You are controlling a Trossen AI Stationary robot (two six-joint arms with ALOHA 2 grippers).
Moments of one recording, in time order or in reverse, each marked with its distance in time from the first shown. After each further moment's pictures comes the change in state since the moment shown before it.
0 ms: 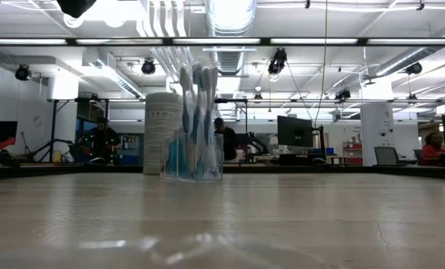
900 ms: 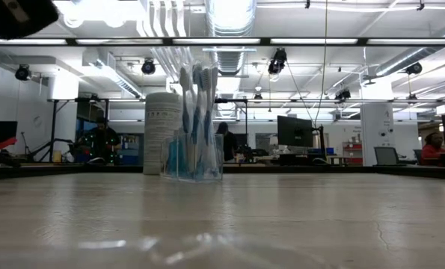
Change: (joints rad) left arm -0.063 0.117 0.039 -0.224 0.795 -0.204; right arm 0.001 -0.067 0.003 -0.136 0.105 0.097
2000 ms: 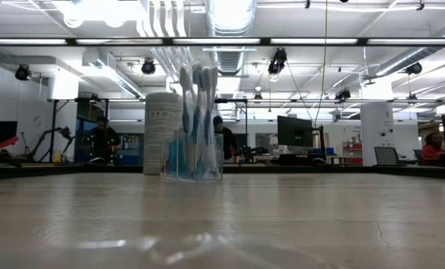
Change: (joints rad) left arm -0.154 0.630 0.597 -0.449 0.109 -0.297; right arm 0.000 0.007 -0.003 -0.048 0.000 -0.071
